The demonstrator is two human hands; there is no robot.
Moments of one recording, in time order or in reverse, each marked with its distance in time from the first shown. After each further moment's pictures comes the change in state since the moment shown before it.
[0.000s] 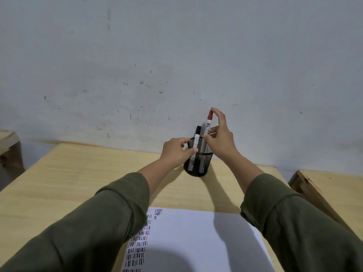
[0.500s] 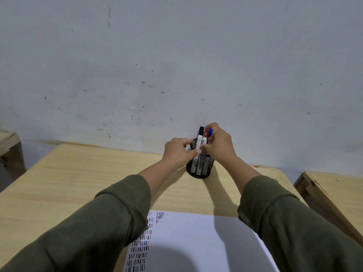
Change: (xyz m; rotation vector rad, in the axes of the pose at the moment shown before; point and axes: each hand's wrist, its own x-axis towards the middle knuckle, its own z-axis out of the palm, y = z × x) left_hand 0.008 -0.004 0.003 -0.040 0.029 -0.012; right_hand 0.016 0.025 0.019 -0.285 -0.081 -0.015
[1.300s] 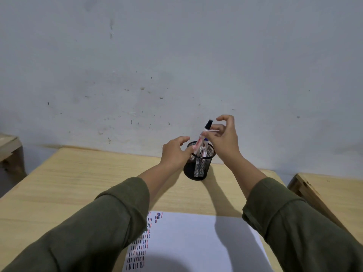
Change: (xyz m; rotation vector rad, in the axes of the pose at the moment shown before) left_hand -0.006 0.007 -0.003 -0.044 0.065 0.028; right_hand -0.017 -0.023 -0.033 0.600 0.175 0.025
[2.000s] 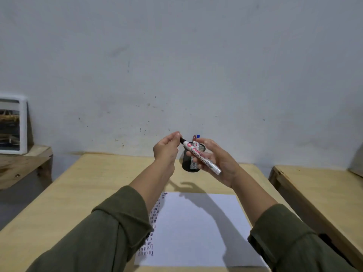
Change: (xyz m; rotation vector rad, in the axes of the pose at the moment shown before) left_hand -0.118 0.062 -0.050 -0.909 0.159 -0.254; right_hand -0.153 -0.084 -0.043 0.577 -0.503 0.314
